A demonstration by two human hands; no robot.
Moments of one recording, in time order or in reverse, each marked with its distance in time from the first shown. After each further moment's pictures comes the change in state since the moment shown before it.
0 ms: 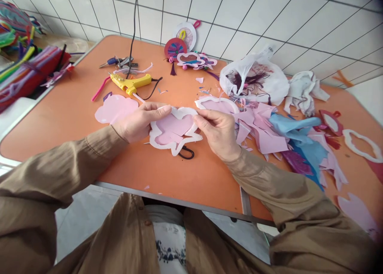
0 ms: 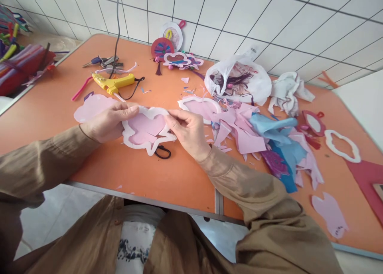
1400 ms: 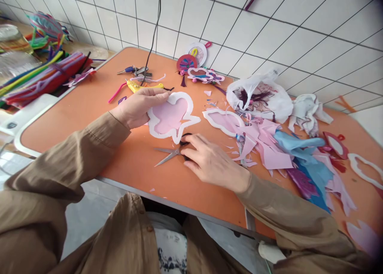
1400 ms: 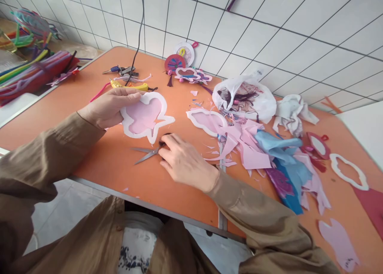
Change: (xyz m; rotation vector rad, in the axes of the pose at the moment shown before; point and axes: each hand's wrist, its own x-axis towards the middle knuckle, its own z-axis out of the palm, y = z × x) left_hand -0.001 0.032 -0.024 -0.090 0.313 0.086; right_hand -0.025 -0.018 0.000 -0.870 -0.733 -0.507
